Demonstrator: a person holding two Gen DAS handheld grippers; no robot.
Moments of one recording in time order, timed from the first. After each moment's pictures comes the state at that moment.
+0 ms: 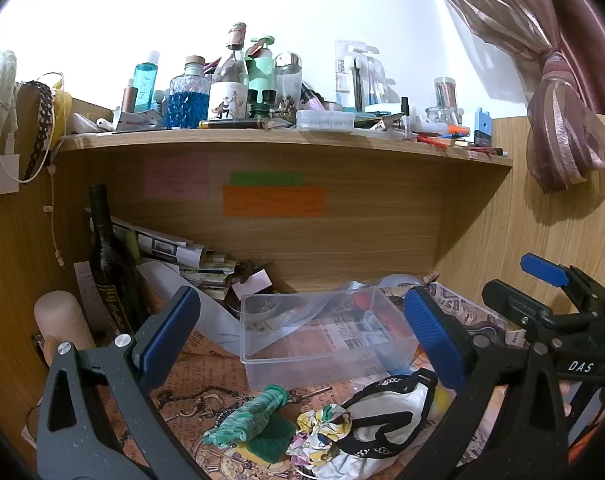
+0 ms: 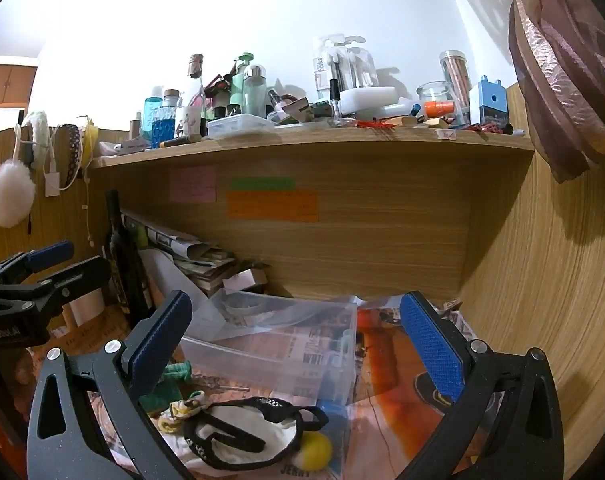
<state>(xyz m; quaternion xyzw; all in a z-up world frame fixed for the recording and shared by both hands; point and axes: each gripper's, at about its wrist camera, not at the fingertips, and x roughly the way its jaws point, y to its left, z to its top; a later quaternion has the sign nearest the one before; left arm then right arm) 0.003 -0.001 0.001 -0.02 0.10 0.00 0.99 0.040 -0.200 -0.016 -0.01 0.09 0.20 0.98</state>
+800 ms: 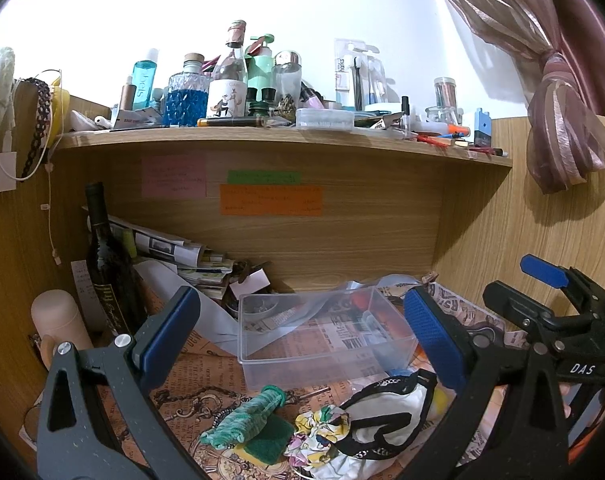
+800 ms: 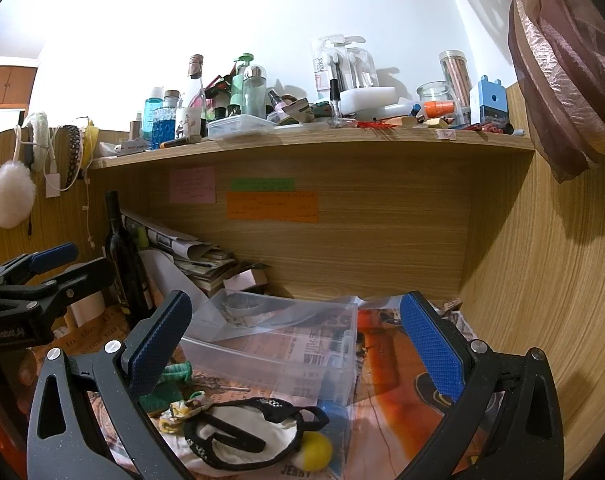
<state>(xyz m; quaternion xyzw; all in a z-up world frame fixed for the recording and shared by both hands) 0.006 -0.002 -0.002 -0.02 0.10 -0.01 0.99 0.041 -0.201 -0.015 -0.01 0.09 0.20 0.98</state>
